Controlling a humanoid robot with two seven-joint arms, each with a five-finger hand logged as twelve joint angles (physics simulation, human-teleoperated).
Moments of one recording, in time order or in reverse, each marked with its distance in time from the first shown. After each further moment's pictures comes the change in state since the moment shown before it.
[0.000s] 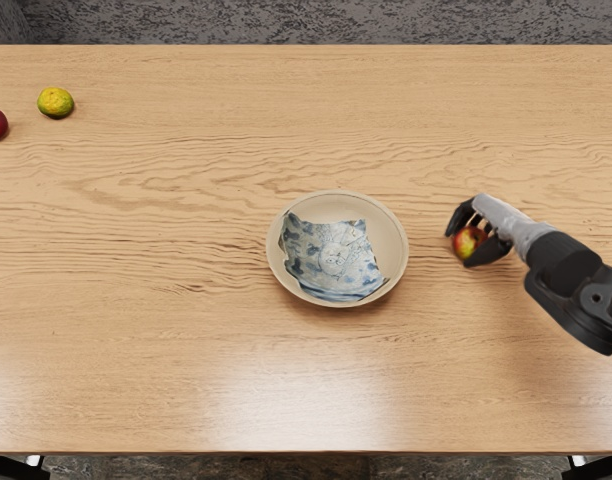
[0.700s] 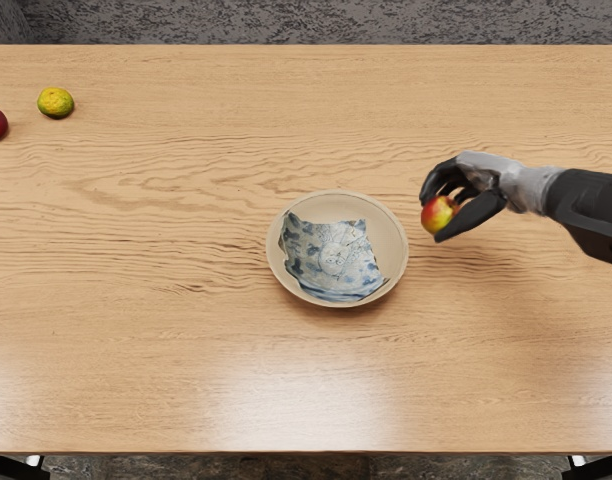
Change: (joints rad) left arm 0.000 0.000 0.000 0.000 0.000 0.000 0.000; right arm 0.028 -0.088 0.334 0.081 0.395 0.419 -0.005
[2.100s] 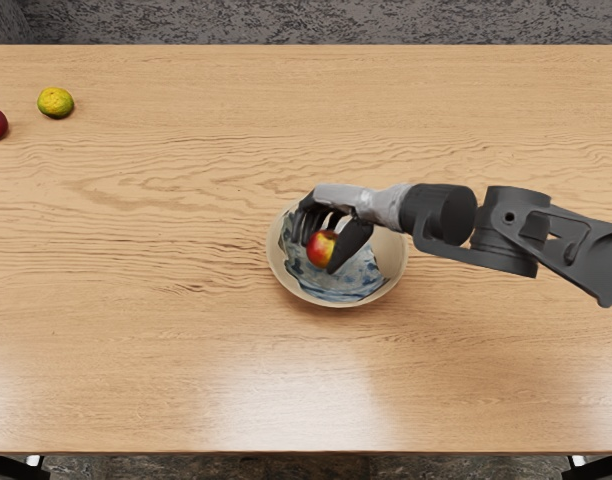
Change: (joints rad) left arm 0.000 0.000 0.000 0.000 0.000 0.000 0.000; right arm 0.124 0.385 -0.101 -0.067 -0.310 0.125 -0.046
